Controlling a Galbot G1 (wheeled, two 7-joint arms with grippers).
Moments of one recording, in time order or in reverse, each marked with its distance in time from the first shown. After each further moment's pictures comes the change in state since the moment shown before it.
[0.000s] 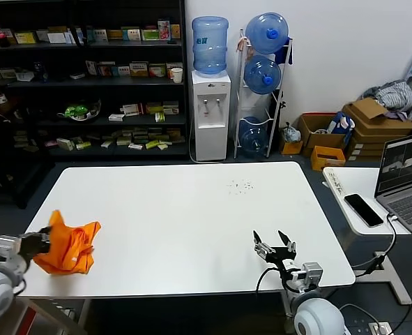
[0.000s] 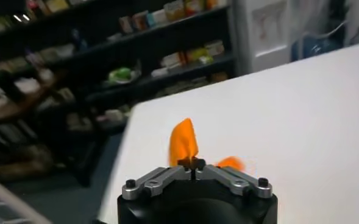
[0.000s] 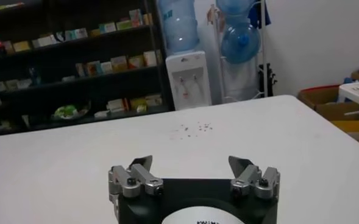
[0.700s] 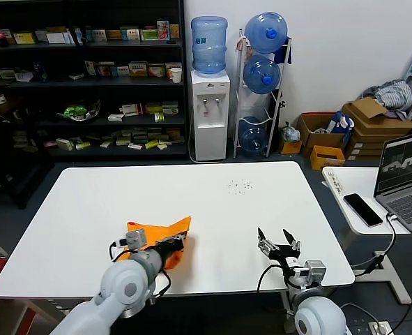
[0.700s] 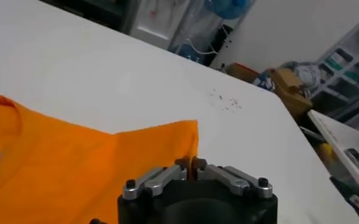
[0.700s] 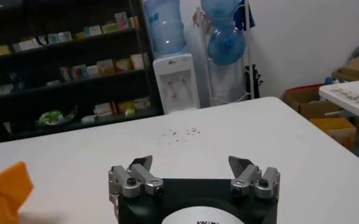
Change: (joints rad) left arm -0.534 -0.440 0.701 -0.016 -0.422 0.007 -0.341; right arm -0.005 0.038 0.036 0.025 -0.011 -0.037 0.022
